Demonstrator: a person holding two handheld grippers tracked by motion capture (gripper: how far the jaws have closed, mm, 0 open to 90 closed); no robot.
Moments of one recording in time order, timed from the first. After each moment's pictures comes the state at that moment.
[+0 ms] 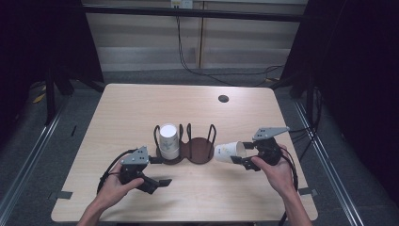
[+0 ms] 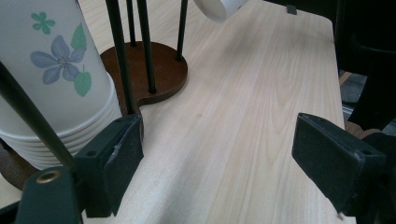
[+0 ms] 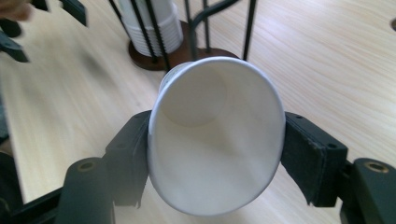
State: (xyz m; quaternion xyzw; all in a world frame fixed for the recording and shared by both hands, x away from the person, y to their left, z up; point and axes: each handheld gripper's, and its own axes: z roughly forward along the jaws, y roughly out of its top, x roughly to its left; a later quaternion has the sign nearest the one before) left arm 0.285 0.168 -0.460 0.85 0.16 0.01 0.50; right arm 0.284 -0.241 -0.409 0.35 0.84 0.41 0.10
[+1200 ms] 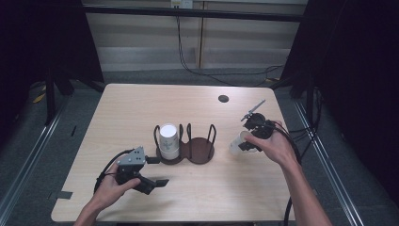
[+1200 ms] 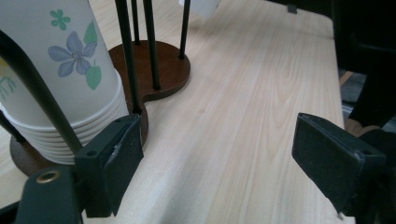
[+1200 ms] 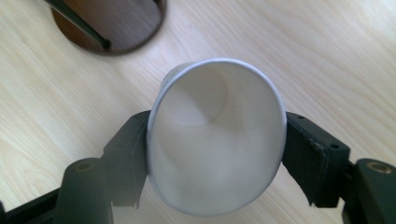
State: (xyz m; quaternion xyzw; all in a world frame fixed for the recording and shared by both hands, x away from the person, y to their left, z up) left arm 0.284 0.177 -0.458 0.85 0.17 0.02 0.50; right arm 0.356 -0.232 -0.392 0.40 0.90 0.14 0.09
